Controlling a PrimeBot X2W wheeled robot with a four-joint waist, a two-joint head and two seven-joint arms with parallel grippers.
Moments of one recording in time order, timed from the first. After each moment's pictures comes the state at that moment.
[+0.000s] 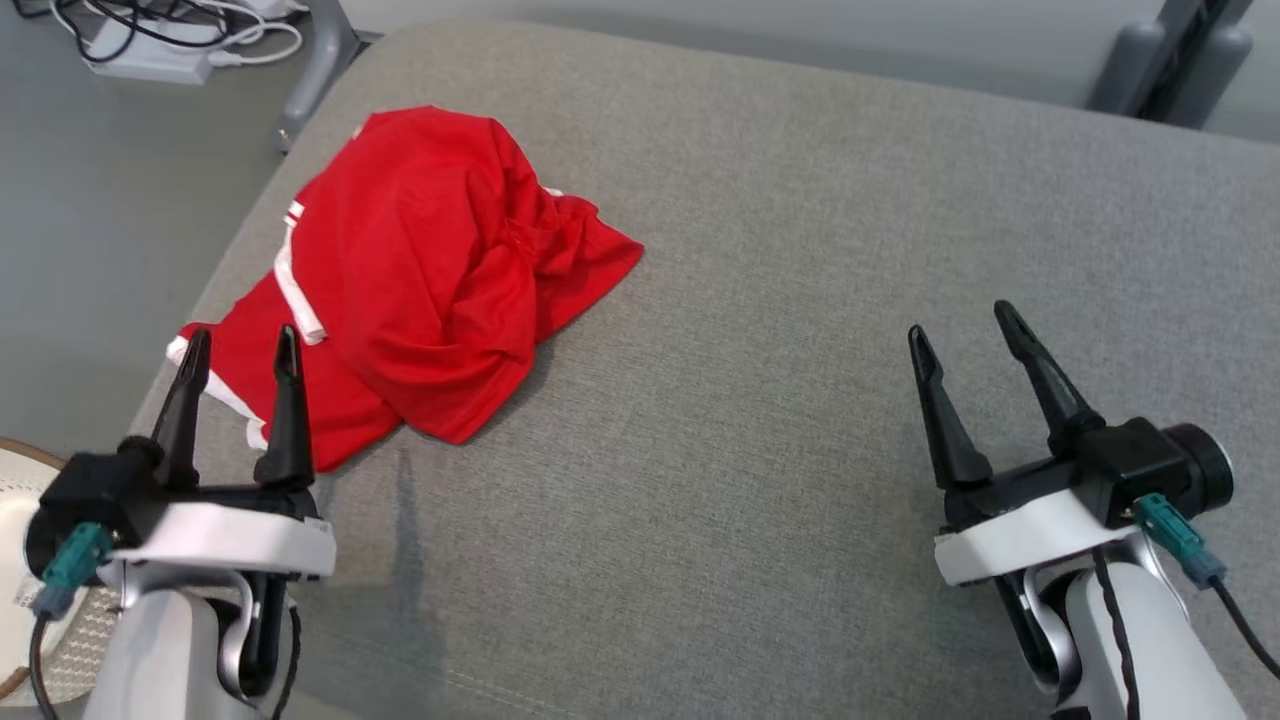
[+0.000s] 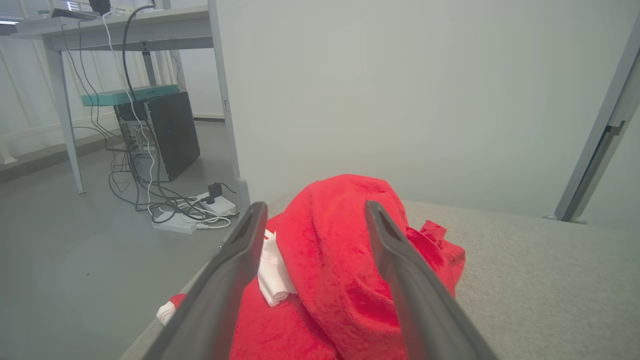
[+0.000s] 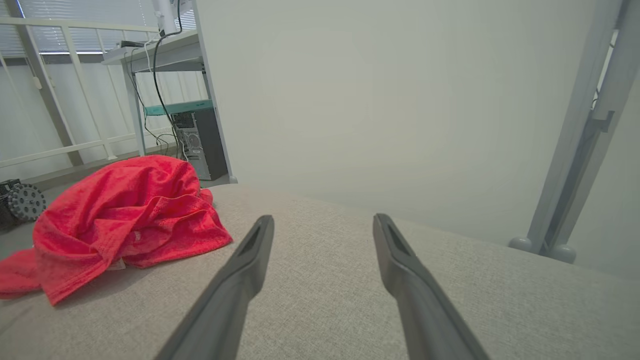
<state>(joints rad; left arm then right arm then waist) -0.23 0.10 0.07 0.24 -0.25 -0.10 -0.26 -0.28 -0.05 0.14 0.21 0.04 0.13 -0.26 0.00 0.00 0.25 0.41</state>
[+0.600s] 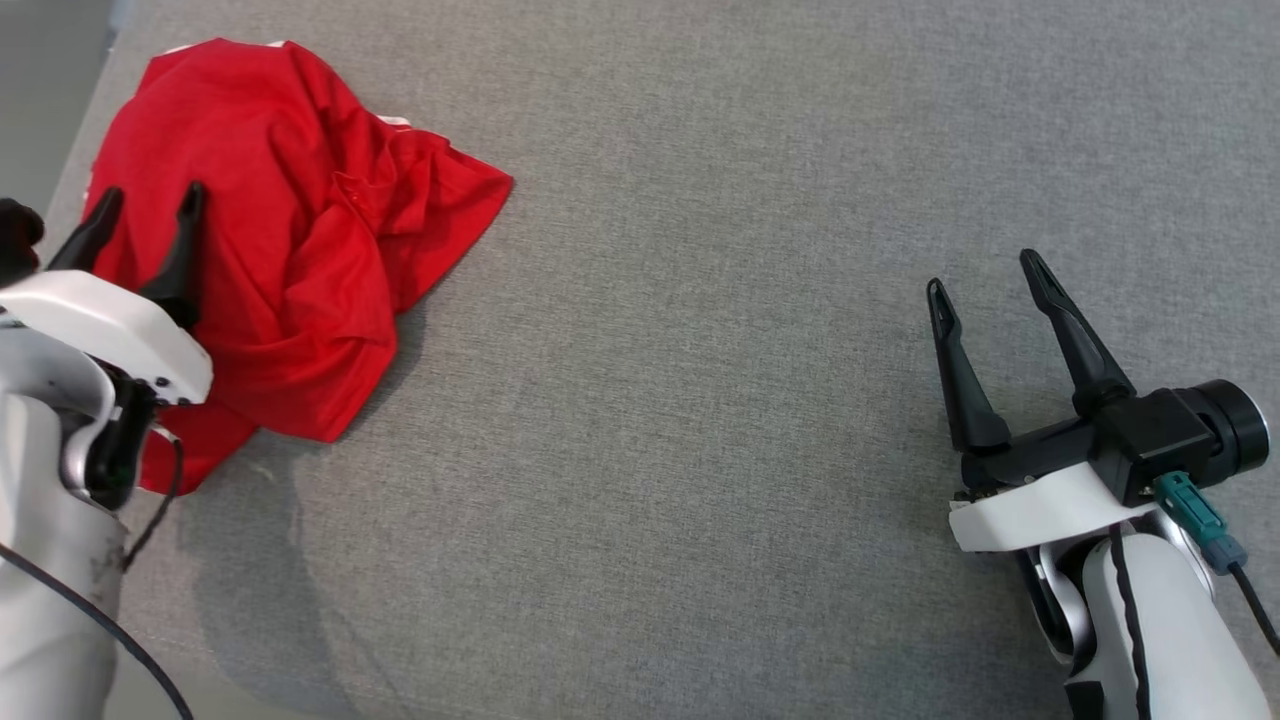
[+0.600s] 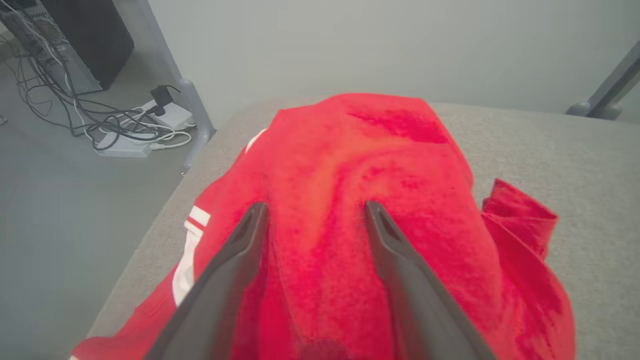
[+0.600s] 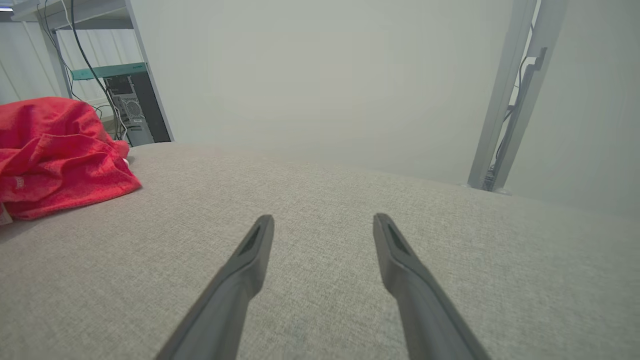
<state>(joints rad) -0.64 0.33 -0.05 0.58 -0.46 -0.13 0.06 -0.32 -0.05 0.12 0.15 -0.02 0.13 -0.26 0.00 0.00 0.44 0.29</state>
